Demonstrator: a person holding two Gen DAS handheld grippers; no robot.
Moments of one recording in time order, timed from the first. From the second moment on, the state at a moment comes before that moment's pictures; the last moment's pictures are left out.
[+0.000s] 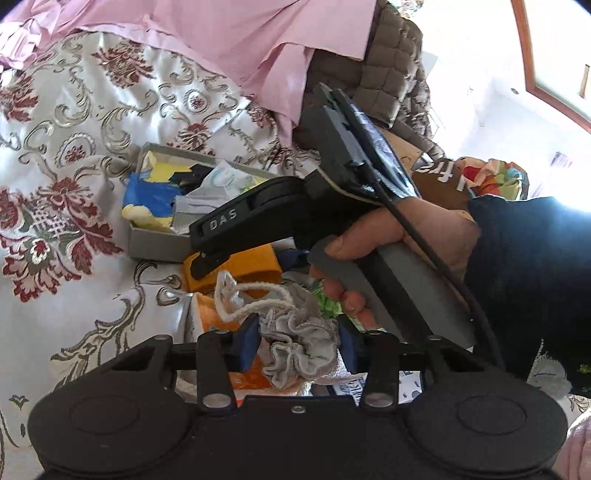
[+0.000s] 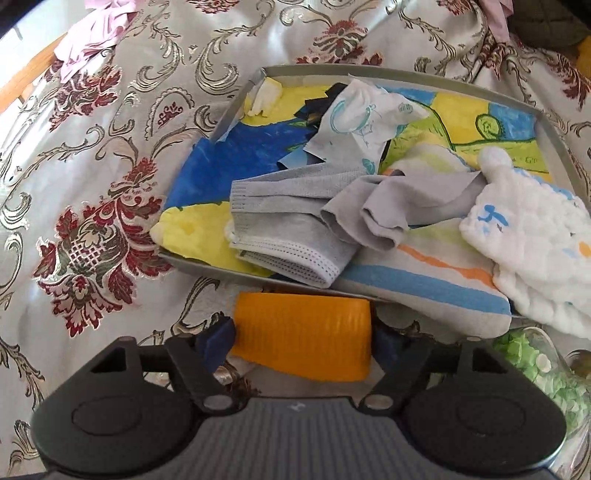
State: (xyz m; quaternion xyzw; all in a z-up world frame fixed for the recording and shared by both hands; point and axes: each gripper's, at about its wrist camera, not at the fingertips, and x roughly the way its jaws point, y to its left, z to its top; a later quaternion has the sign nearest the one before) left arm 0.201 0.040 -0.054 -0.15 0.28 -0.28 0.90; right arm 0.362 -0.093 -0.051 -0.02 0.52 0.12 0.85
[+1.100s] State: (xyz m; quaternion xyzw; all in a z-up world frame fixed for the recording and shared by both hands) left arm 0.186 0.014 -0.054 -0.07 0.29 -0.29 0.91; right arm 0.245 -0.158 0.004 0.05 0.31 0.17 0.93
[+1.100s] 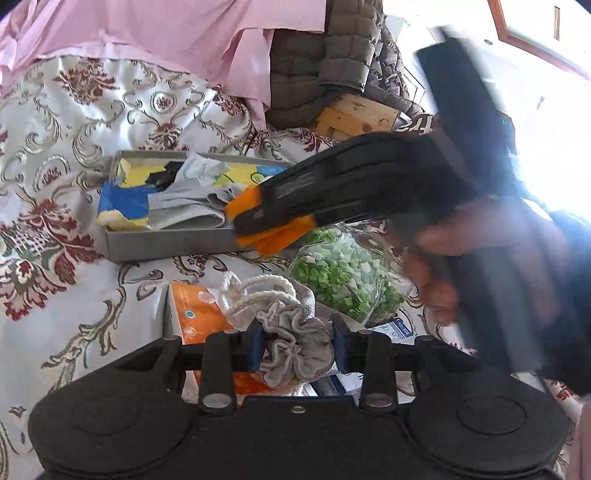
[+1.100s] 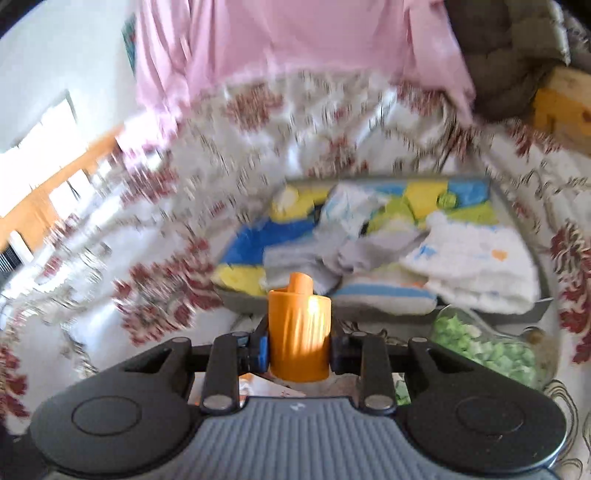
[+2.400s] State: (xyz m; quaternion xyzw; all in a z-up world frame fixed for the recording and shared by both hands) left arm 0.348 0.012 0.010 -0.12 0.21 -0.08 0.97; right arm 0.377 -0.213 -0.038 0.20 0.31 0.14 0.92
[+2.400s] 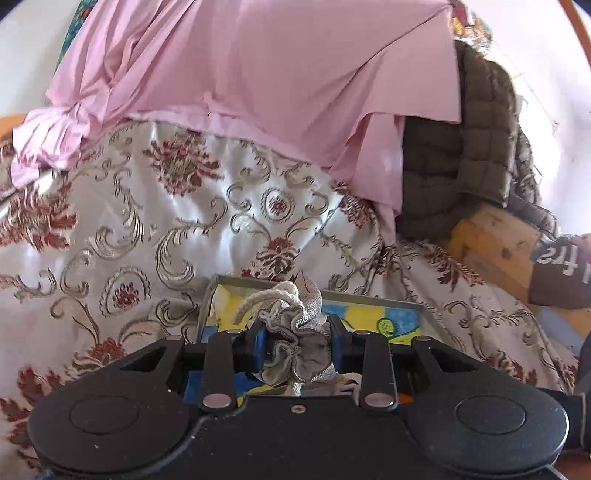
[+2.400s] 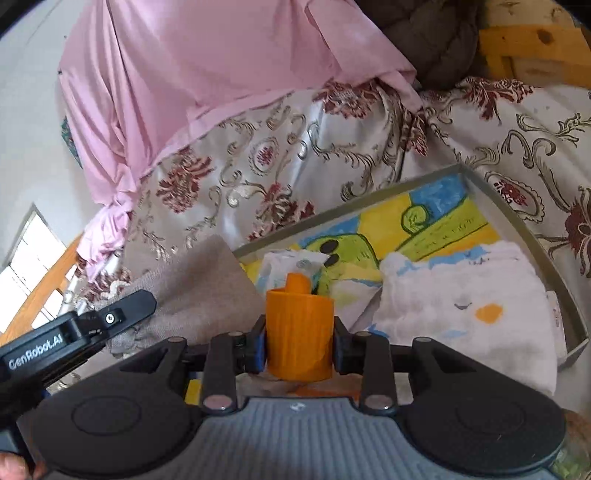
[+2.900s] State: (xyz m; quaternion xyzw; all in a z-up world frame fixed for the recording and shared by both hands) left arm 0.374 0.017 -0.021 -0.14 0.28 -0.04 0.95; right arm 0.382 -0.218 -0.047 0.21 0.33 0.12 0.91
